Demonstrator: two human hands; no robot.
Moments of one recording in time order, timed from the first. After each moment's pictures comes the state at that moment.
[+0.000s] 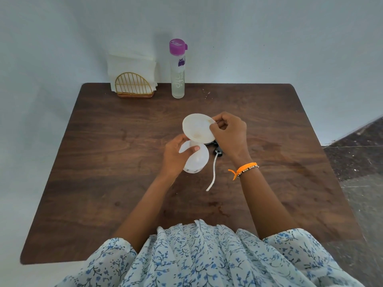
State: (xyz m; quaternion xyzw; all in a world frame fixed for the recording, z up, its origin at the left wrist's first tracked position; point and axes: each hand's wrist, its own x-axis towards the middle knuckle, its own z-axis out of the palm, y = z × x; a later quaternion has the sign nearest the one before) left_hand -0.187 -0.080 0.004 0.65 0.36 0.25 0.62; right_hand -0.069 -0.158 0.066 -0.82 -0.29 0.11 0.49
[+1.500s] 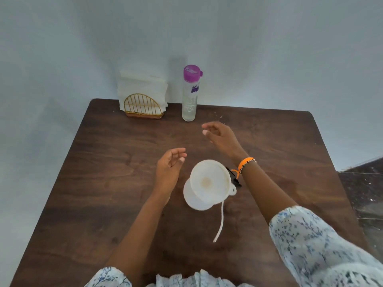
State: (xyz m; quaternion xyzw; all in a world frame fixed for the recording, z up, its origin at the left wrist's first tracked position) left_hand -0.168 -0.016 0.004 0.59 0.42 0.28 0.63; right_hand 0.014 -0.054 0.022 -0.76 -0.36 0.30 0.45
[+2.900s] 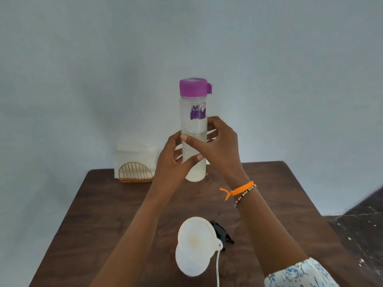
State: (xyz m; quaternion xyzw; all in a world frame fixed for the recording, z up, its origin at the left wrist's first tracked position) left_hand -0.103 0.010 0.170 0.72 0.23 0.36 0.55; right_hand -0.005 -0.064 0.209 -0.71 -0.39 0.02 0.59
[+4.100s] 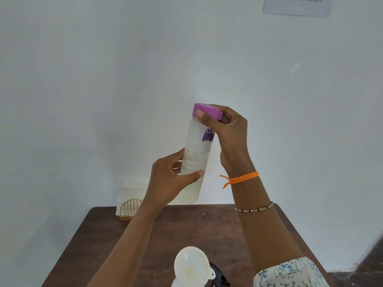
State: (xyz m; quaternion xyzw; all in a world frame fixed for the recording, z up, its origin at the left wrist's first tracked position) left_hand -0.134 -0.012 0.247 0.79 0.17 0.43 0.41; right_hand -0.028 -0.094 0.336 -0.49 -0.38 0.07 0.78
